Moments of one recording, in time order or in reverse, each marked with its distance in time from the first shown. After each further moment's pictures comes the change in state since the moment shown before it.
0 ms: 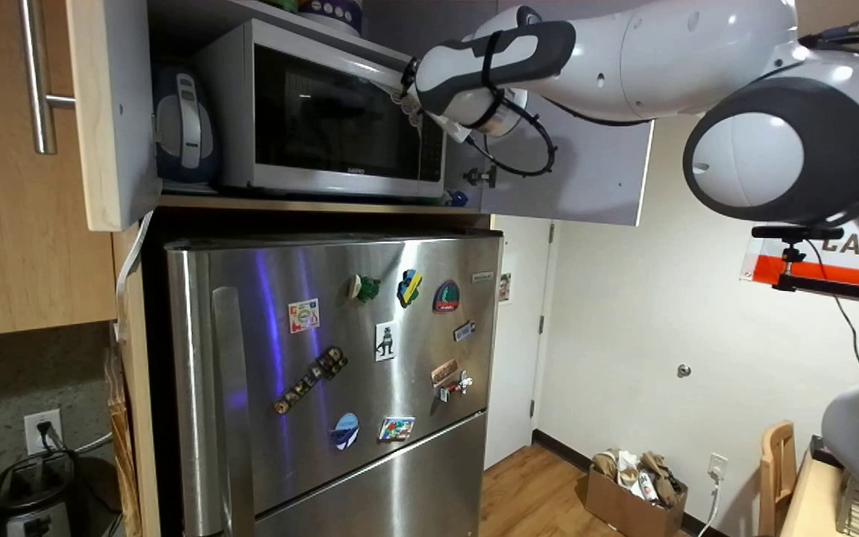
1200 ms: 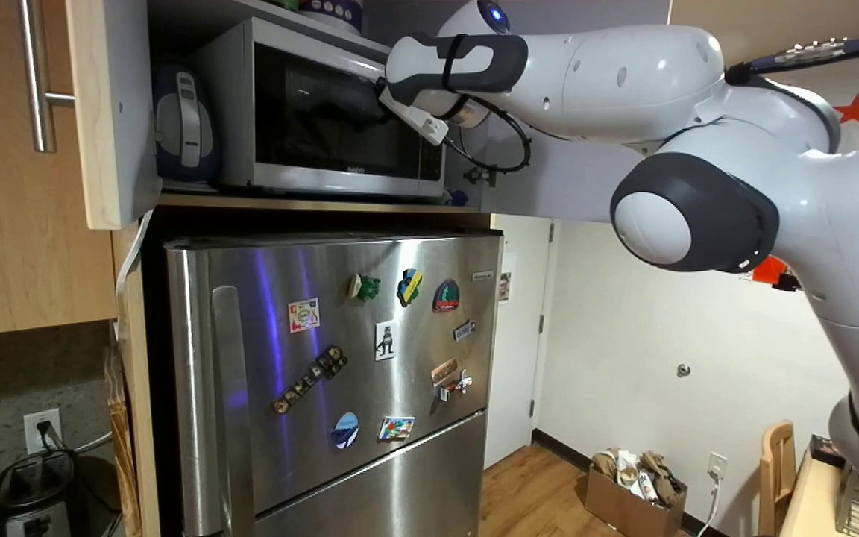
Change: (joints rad) arm -0.092 -0.208 -0.047 0.263 0.182 -0.338 -0.044
